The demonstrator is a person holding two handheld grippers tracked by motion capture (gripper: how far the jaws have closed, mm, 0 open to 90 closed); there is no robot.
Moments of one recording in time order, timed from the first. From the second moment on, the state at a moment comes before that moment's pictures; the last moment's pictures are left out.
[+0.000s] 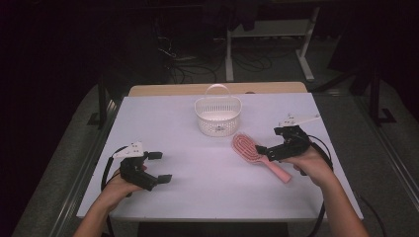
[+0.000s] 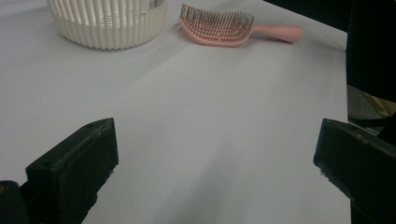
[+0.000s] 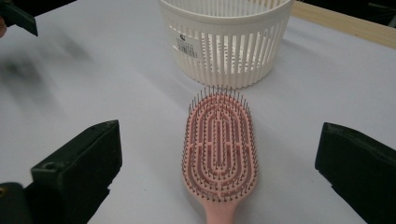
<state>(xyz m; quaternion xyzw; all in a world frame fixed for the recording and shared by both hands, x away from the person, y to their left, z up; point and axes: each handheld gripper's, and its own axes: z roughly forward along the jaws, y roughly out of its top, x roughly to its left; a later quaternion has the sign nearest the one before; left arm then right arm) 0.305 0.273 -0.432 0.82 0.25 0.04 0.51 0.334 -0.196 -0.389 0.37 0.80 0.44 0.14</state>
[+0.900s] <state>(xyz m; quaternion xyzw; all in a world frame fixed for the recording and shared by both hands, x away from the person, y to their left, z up) 0.306 0.274 -0.432 0.82 0.25 0.04 0.51 0.358 -0.195 -0.373 0.37 0.81 0.43 0.15</state>
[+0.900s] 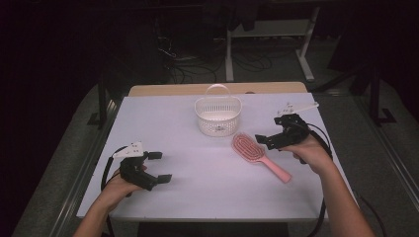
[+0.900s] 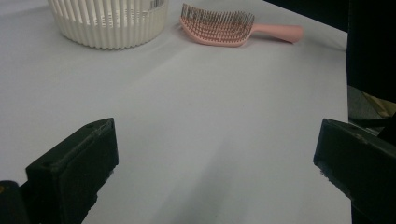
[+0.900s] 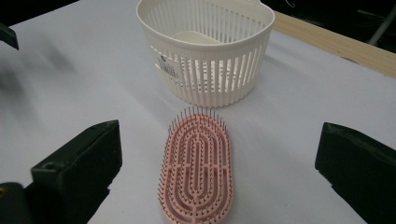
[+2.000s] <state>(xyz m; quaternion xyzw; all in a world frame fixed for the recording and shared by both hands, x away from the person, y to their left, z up) 0.306 0.273 -0.432 0.82 0.25 0.04 0.51 0.367 -0.190 -0.368 0.36 0.84 0.39 0.13</state>
